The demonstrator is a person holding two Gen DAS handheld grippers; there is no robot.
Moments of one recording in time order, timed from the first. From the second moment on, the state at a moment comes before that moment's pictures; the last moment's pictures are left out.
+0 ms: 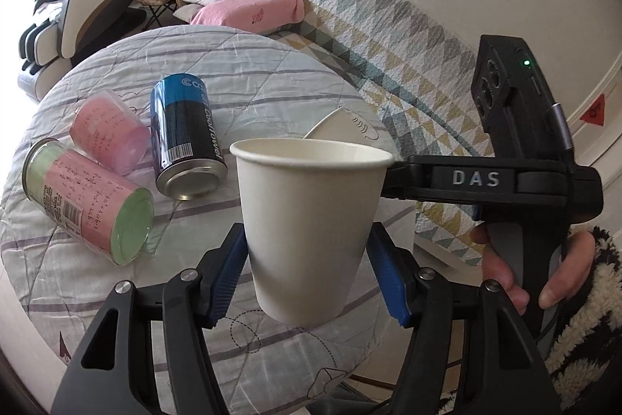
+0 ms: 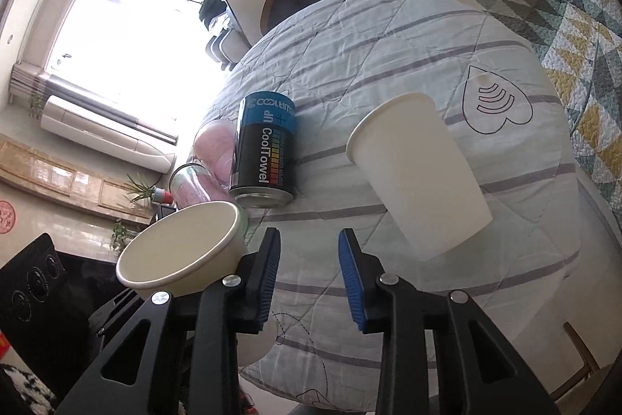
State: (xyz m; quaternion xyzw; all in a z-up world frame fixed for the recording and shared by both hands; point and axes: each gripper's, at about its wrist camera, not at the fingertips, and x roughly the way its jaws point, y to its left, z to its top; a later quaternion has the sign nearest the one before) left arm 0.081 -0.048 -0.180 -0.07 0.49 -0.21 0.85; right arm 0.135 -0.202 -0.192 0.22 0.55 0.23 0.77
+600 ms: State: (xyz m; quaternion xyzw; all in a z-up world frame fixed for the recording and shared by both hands) left arm 0.100 -0.052 -0.224 -0.03 0.49 -0.19 0.85; right arm 0.143 -0.192 -0.223 0.19 0.57 0.23 0.77
